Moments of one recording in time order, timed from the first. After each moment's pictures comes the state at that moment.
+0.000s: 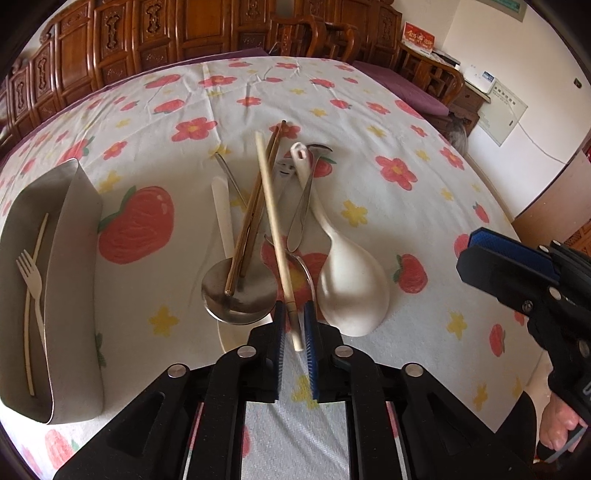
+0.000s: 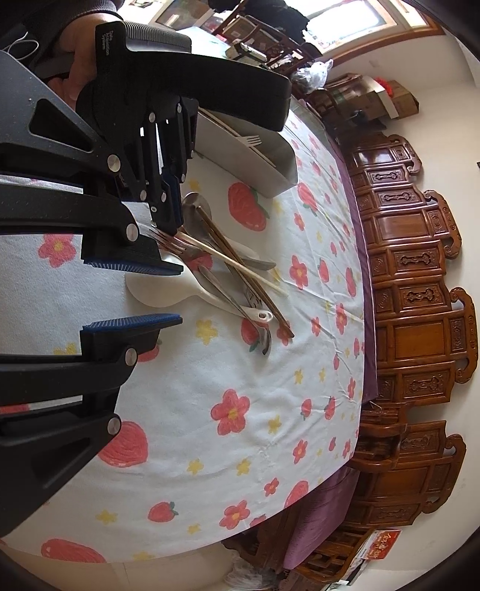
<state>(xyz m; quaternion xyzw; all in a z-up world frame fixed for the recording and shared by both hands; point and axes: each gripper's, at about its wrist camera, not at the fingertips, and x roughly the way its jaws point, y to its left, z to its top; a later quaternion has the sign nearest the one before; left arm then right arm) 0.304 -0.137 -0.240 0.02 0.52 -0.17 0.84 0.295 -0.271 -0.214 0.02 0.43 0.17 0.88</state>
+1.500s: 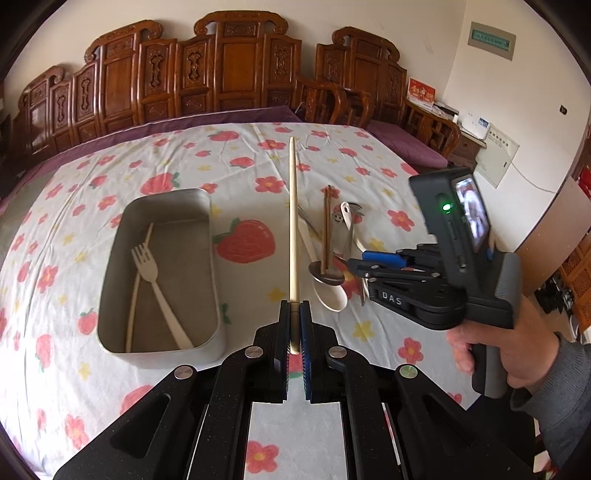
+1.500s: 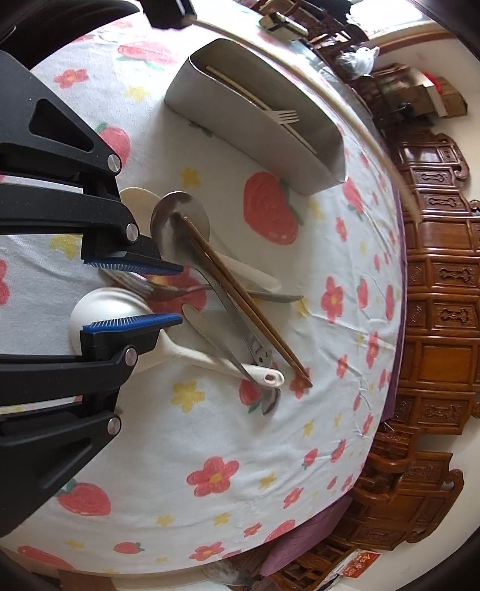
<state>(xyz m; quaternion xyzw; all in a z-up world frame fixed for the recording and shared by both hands) 0.224 -0.039 -0.160 0.00 0.42 -0.15 0.90 0.345 -0.184 -0.258 -0.06 0.49 0.16 0.86</state>
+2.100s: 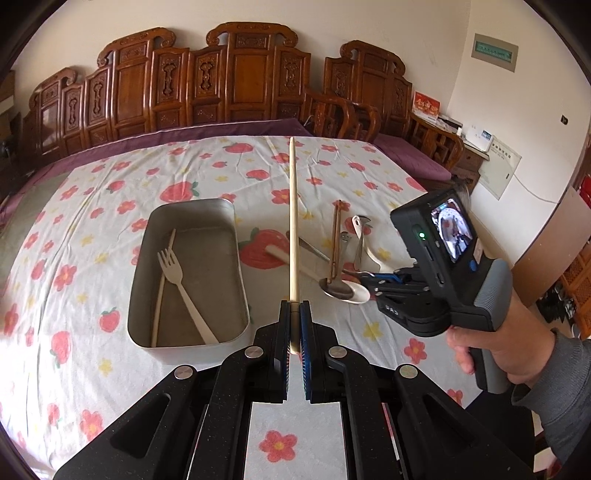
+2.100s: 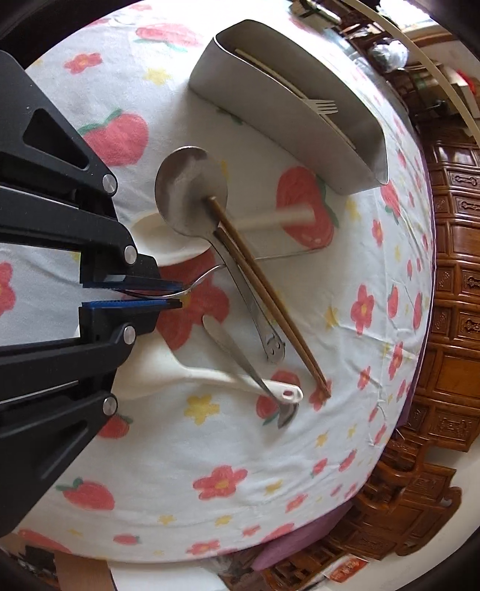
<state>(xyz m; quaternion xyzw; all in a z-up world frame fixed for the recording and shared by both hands) 0.211 -0.017 -0.146 -0.01 0.40 -0.14 0.91 0.341 -0.166 -0.263 -0.12 0.52 0.14 0.84</state>
